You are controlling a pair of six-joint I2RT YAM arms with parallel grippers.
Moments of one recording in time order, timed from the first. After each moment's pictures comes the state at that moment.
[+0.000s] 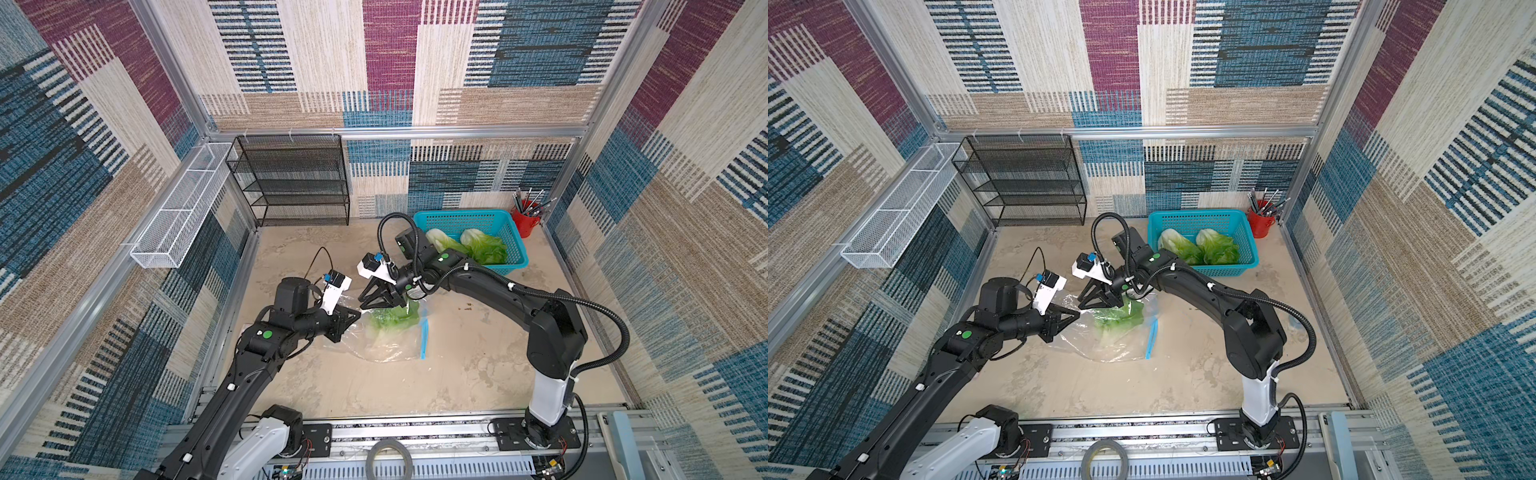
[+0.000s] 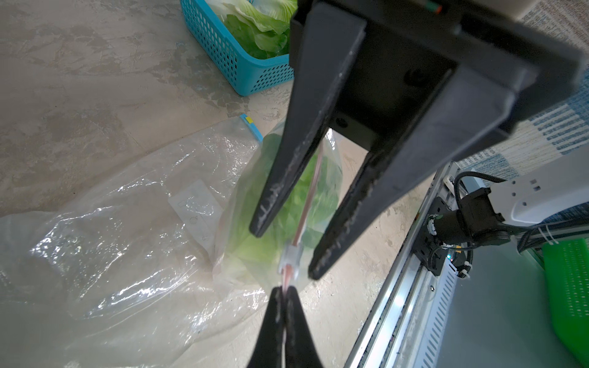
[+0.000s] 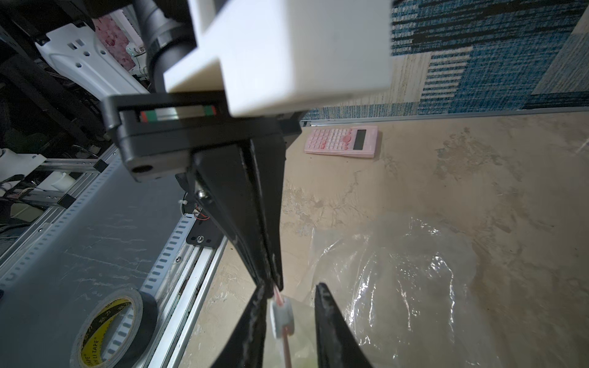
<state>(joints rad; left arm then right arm) -0.30 0.91 0.81 -0.60 0.59 -0.03 0.73 1.88 1.62 -0.53 -1.02 -0.50</state>
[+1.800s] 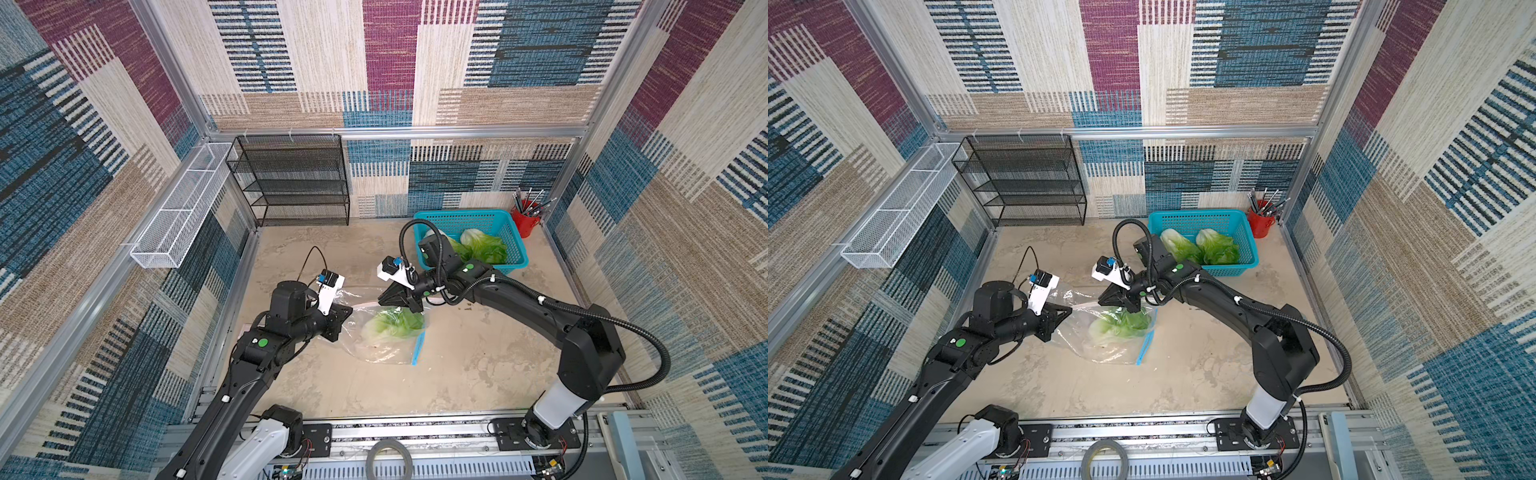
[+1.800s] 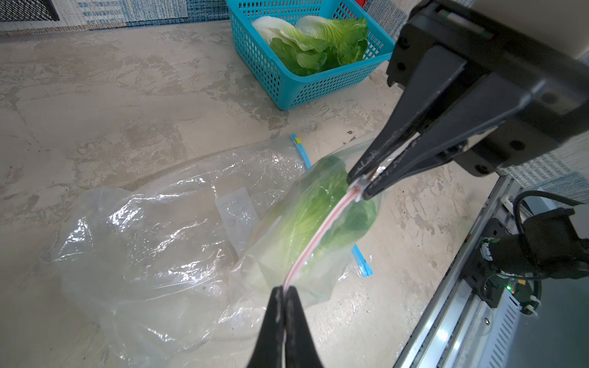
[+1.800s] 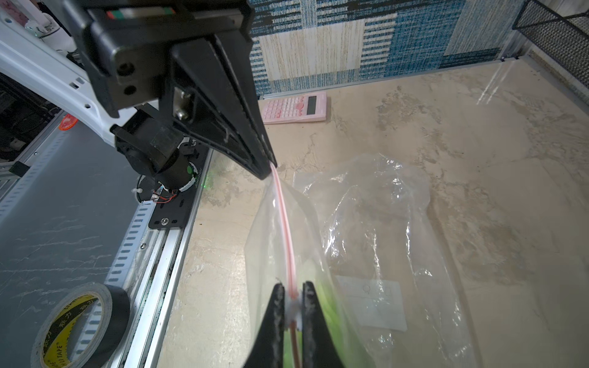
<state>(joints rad) -0.30 0.85 0.80 -0.59 0.41 -0.04 0.67 1.66 1.34 -0.43 -0.82 -0.46</state>
